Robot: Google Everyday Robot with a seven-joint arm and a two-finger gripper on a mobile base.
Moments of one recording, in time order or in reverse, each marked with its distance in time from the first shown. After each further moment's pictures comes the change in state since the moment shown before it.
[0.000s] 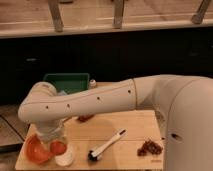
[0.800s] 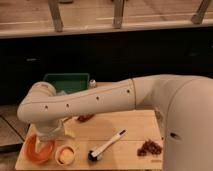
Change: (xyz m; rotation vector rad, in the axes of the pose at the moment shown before) arm 0.002 -0.001 0.000 0.009 0.004 -0.018
